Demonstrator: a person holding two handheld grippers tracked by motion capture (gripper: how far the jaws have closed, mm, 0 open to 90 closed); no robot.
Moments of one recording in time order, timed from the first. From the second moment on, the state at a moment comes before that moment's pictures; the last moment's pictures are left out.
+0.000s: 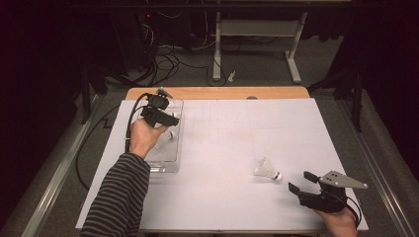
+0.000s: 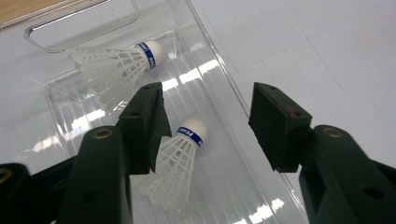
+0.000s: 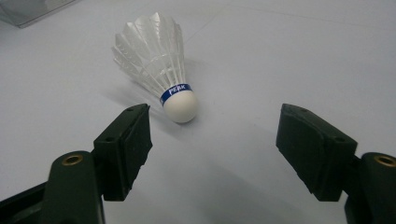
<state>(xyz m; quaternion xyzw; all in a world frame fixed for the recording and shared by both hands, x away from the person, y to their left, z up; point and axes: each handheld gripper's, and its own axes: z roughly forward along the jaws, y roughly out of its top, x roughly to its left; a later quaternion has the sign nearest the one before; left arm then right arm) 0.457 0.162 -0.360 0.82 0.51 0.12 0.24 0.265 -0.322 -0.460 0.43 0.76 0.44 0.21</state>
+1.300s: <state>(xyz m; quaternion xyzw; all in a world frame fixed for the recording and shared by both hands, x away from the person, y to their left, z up) 0.421 0.169 -0.363 0.81 0.51 0.11 0.28 0.265 -0.322 -0.460 0.43 0.76 0.44 0.21</state>
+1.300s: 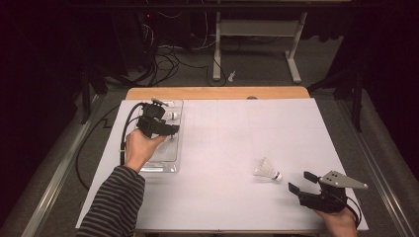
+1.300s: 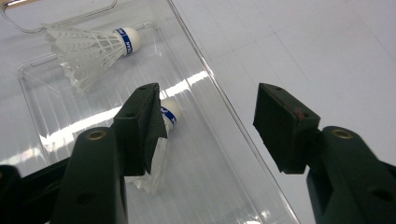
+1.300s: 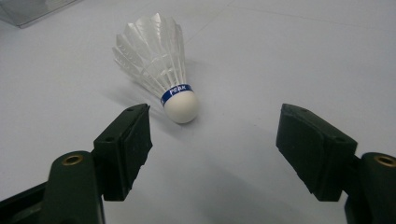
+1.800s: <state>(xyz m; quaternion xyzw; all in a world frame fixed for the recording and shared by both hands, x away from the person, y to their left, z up) 0.409 0.170 -0.363 0.81 0.50 0.12 0.30 0.265 -0.322 -0.460 0.43 0.76 0.44 0.21</state>
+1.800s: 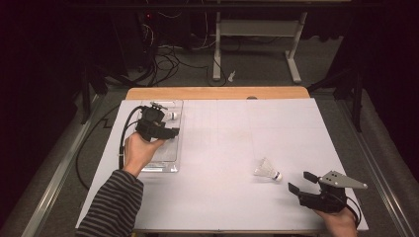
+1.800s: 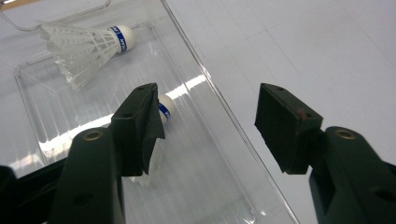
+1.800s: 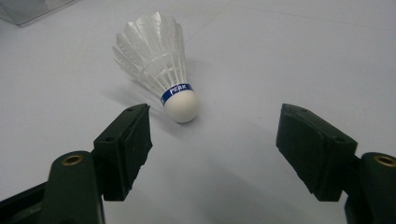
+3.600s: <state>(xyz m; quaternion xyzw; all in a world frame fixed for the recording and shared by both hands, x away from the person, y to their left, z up) 0.366 0.179 -0.375 0.80 0.47 0.12 0.35 0.265 -0.321 -0.460 0.43 0.76 0.43 0.20</state>
